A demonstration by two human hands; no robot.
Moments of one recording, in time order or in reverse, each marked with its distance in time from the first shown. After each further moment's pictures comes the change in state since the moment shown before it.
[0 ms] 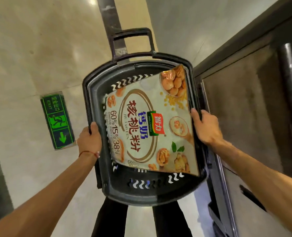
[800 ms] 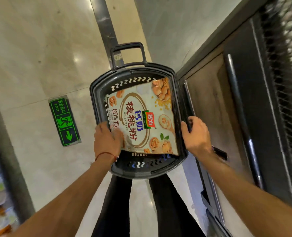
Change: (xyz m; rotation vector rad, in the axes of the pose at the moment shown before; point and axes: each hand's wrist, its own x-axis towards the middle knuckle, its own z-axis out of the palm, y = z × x) left_hand -0.103 0.044 0.000 0.342 -0.108 0.334; right_hand -0.085 0.009 -0.047 0.016 0.047 -0.006
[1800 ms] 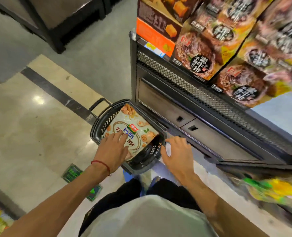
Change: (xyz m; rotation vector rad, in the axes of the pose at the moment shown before) left_hand -0.141 0.073 -0.256 0.822 -0.168 1.278; right_hand -0.347 -0.130 -0.048 0.034 0.577 0.178
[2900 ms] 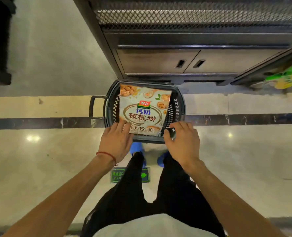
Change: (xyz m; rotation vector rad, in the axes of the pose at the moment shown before) left_hand 0.066 -0.153 0.009 0.213 -0.134 0.543; right_hand -0.028 -0.160 0.113 0.127 0.116 0.663
